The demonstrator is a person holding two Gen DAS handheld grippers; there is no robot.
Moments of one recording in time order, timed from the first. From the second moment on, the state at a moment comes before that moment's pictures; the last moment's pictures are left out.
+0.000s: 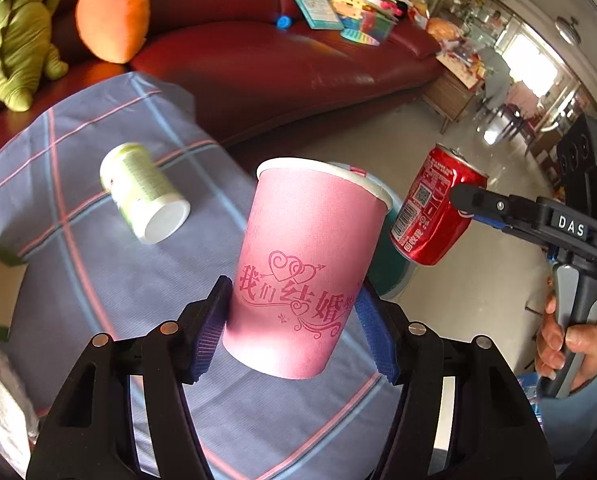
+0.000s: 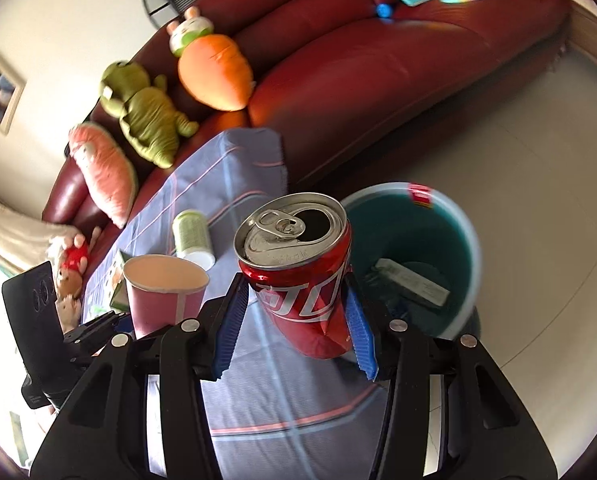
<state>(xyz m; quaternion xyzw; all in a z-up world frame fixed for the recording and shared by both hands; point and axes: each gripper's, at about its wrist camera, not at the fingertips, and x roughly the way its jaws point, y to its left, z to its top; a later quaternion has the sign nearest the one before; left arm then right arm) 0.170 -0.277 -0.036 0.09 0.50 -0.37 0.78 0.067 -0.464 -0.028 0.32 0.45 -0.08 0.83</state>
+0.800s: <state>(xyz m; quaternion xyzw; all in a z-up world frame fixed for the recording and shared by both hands) 0.171 -0.392 -0.096 0.16 0.55 -0.37 0.73 0.047 -0.522 -0.069 0.37 0.46 -0.11 0.80</state>
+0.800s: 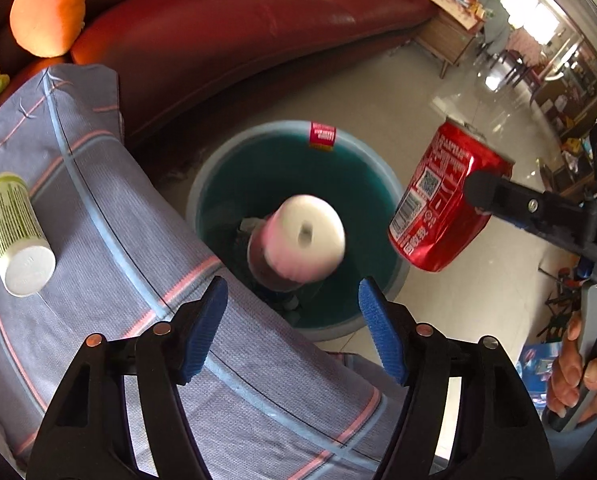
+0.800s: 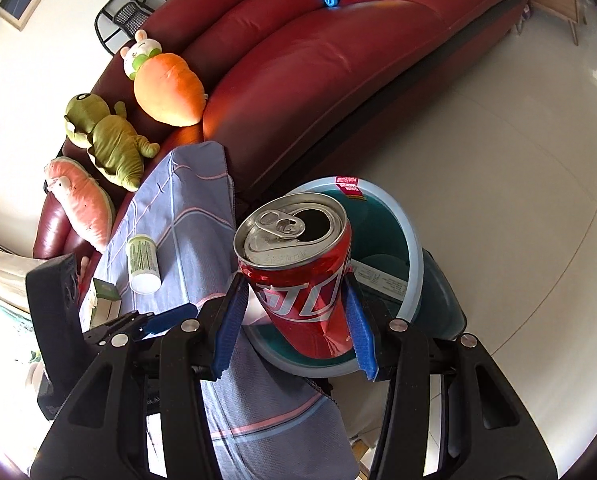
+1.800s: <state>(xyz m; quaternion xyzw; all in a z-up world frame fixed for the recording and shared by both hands) 0.174 -0.314 -0.064 0.08 0.53 -0.35 0.77 0.062 -0.490 -0.067 0.34 0.50 -0.11 0.79</state>
